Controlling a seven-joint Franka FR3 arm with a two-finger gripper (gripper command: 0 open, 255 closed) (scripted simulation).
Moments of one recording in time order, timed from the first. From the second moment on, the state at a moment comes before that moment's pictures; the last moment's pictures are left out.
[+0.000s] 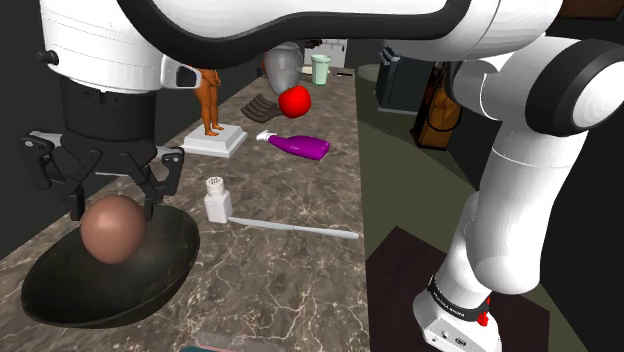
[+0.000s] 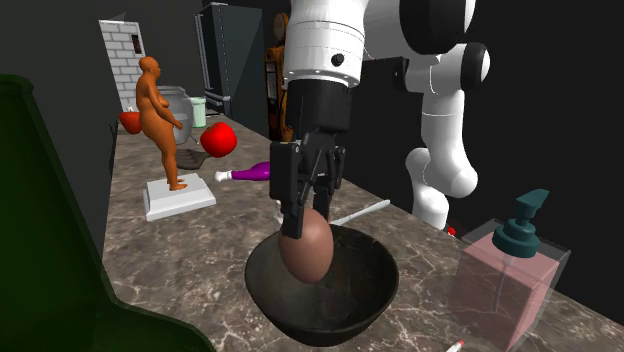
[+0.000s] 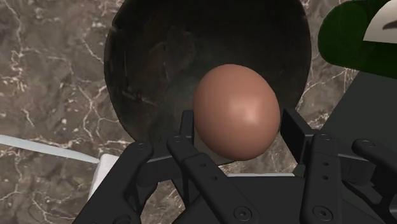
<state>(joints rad) 0.31 0.14 0.63 -1.50 0.01 1.88 1.40</state>
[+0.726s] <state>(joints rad) 0.30 0.13 0.63 -1.54 0.02 1.92 1.39</state>
